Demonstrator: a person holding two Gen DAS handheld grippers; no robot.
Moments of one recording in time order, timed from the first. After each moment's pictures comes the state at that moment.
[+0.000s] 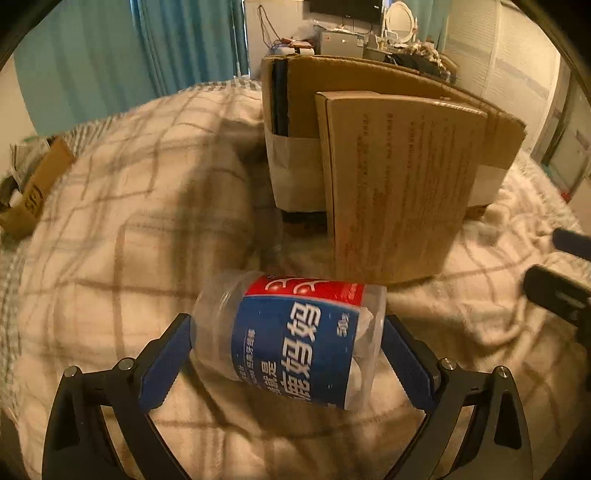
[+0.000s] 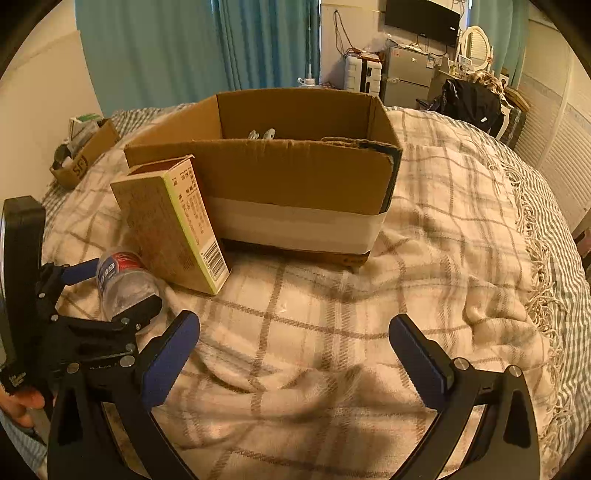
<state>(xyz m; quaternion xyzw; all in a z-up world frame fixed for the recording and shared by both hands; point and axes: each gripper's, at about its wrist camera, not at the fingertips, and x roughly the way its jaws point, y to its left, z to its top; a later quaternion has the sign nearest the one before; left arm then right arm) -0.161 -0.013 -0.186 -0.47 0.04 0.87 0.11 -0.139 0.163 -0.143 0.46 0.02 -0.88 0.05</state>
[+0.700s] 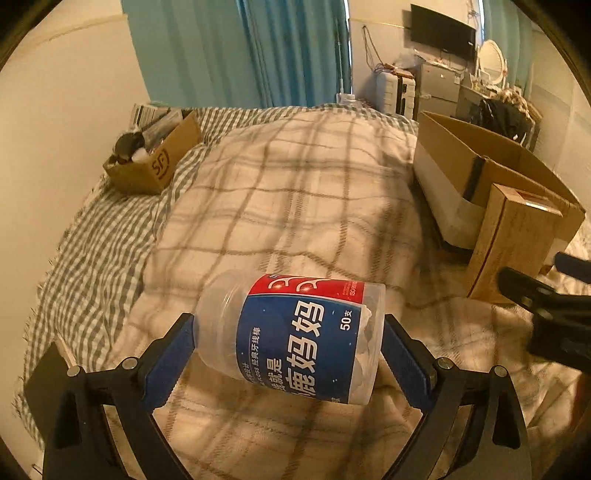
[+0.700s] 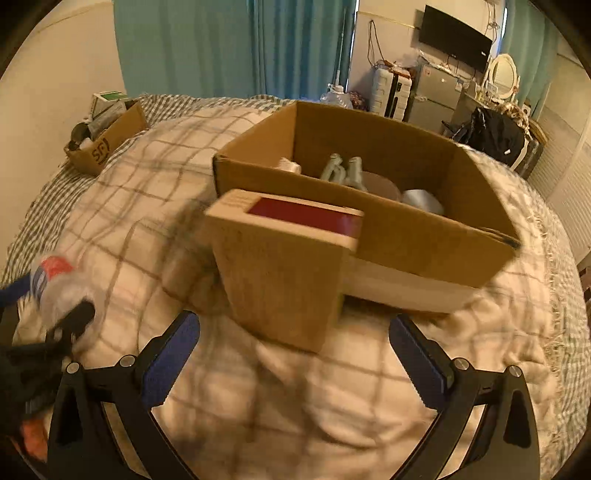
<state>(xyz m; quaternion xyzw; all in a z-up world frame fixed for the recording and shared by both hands) -0.133 -0.116 -0.138 -0.44 0.01 0.89 -0.08 -0.175 0.060 -0.141 0.46 0.05 -0.88 0.06</state>
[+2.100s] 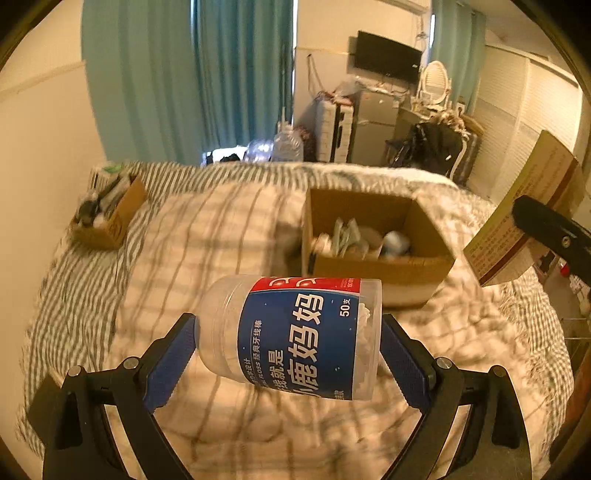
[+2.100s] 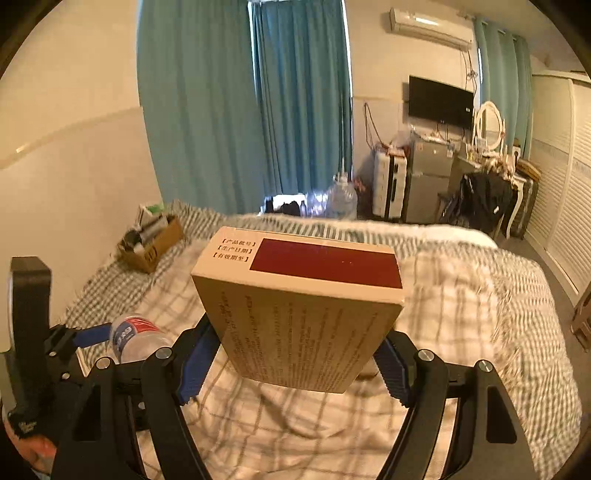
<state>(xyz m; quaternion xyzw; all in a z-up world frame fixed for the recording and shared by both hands) -0.108 -0.025 0.004 -0.40 0.00 0.92 0.03 -0.089 0.153 0.055 0.28 0.01 -0.95 0.12</state>
